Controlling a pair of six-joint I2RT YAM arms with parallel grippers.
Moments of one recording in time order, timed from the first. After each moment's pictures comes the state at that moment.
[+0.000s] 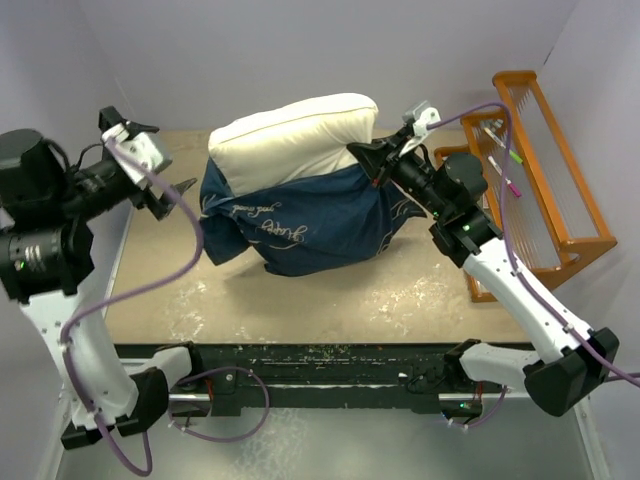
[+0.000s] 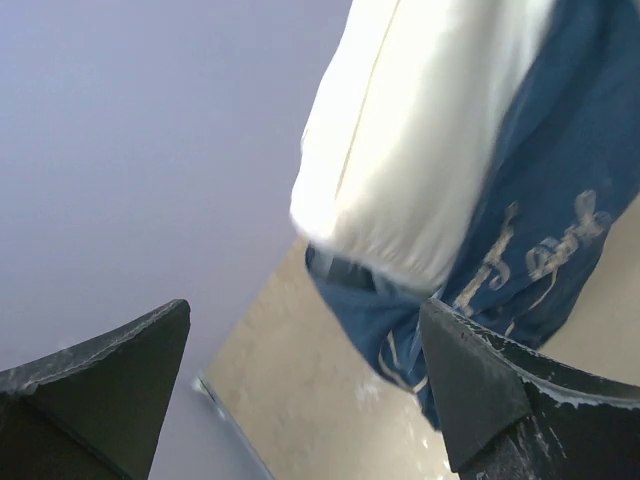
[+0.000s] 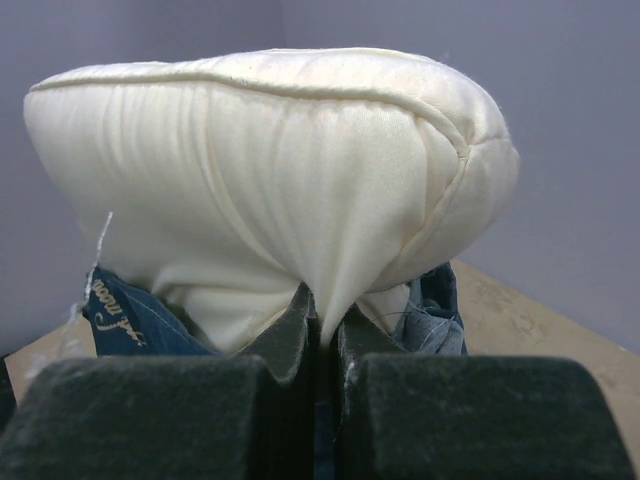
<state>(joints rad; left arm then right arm) 0.24 1.14 1.92 -1.10 0.88 0.76 0.53 1.16 1.18 0.21 -0.26 0.13</state>
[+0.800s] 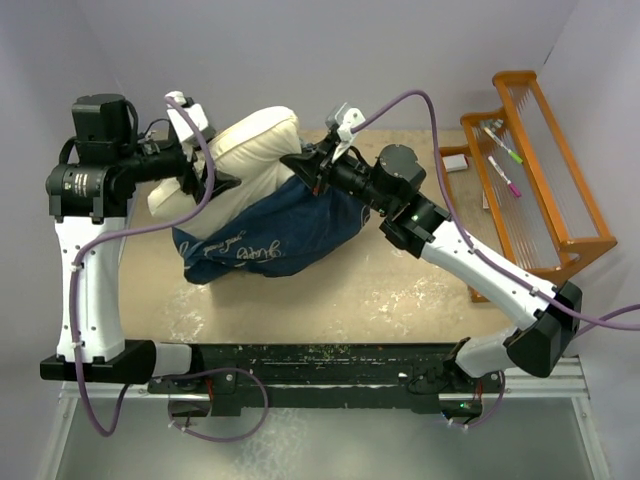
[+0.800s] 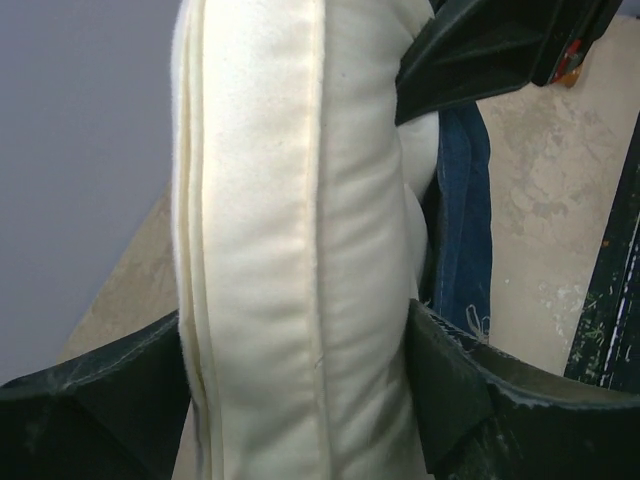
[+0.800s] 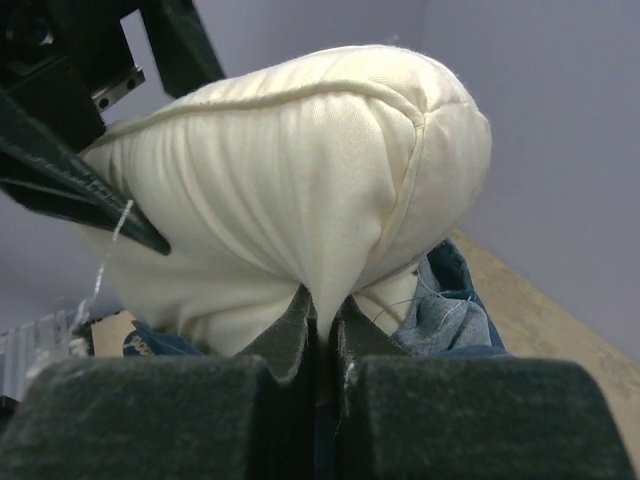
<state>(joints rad) -0.02 1.33 1.94 -1.10 0.92 0.63 0.81 1.41 1.39 0.22 -0.22 0.07</state>
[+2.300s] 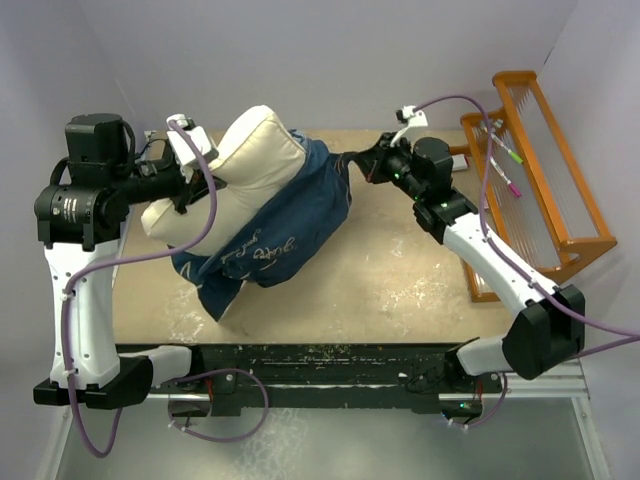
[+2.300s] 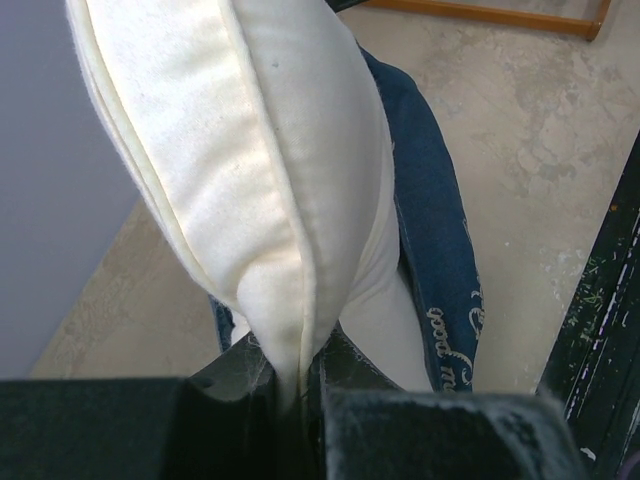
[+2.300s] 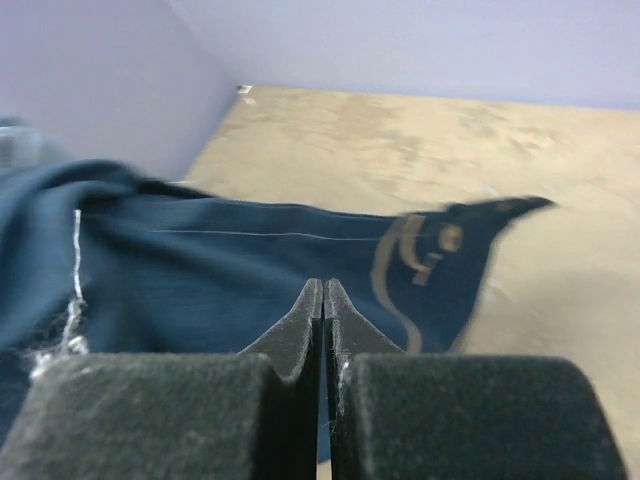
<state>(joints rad) -0.06 1.24 1.90 -1.21 0.80 0.69 0.46 1.39 1.22 0.08 -0.17 0.40</state>
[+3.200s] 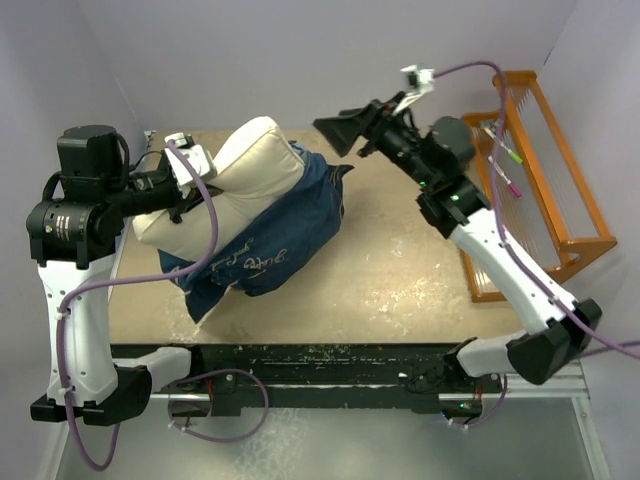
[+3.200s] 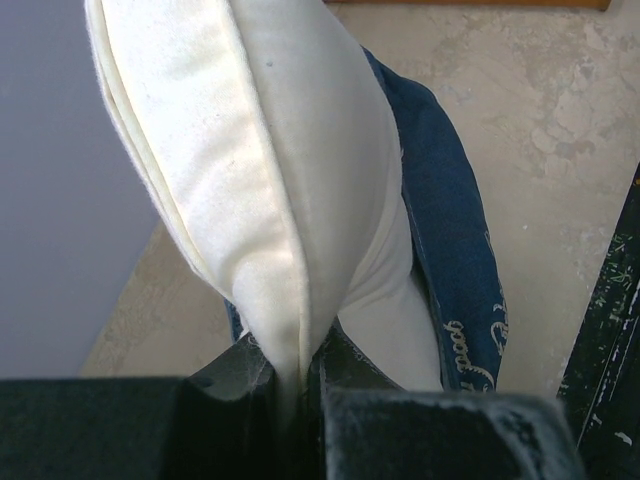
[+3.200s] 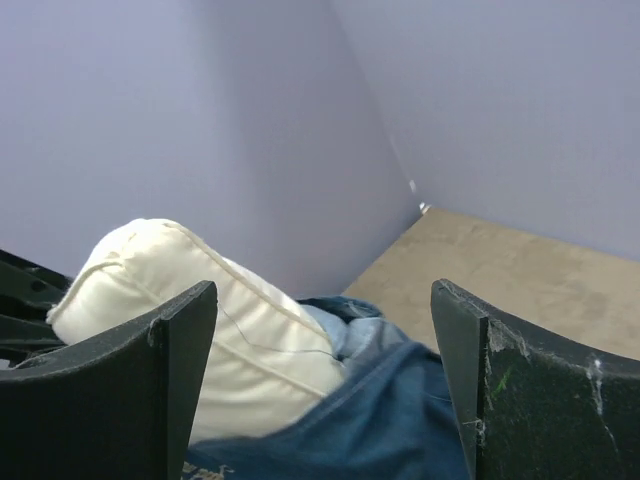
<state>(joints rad) -0.06 1.17 1.88 -1.22 0.80 0.78 0.52 1.33 1.44 0.16 -0.27 0.56</state>
